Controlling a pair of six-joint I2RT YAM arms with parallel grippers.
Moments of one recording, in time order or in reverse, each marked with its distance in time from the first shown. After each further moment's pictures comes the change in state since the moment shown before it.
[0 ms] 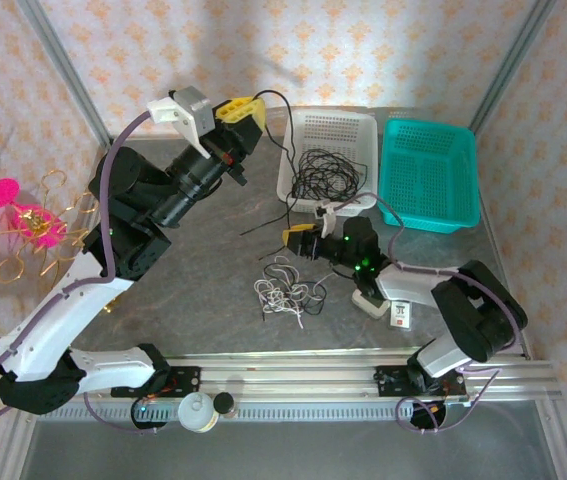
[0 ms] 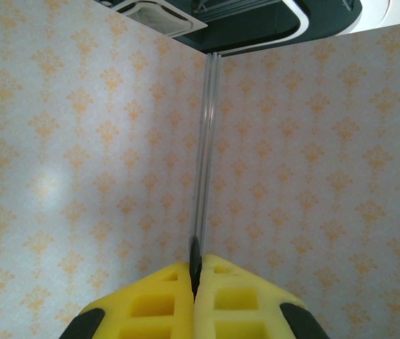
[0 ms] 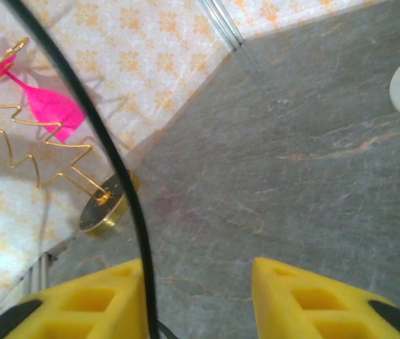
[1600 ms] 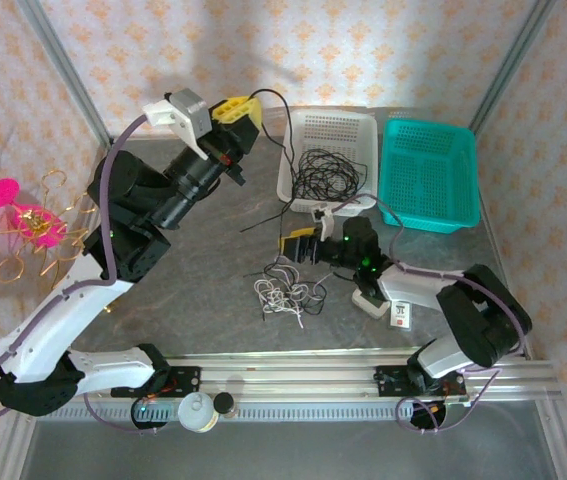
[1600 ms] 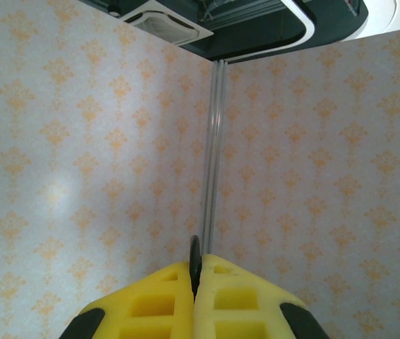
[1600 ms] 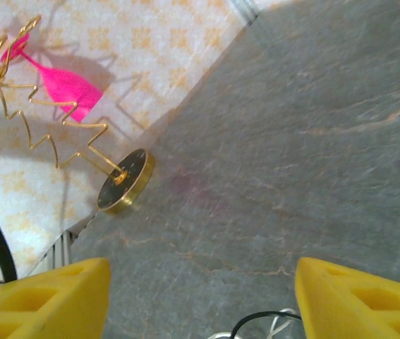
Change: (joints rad) left arm 0.000 -0.013 -0.024 0.035 -0.020 0.017; right arm 0.021 -0.030 0.000 -0.069 -0.073 0.022
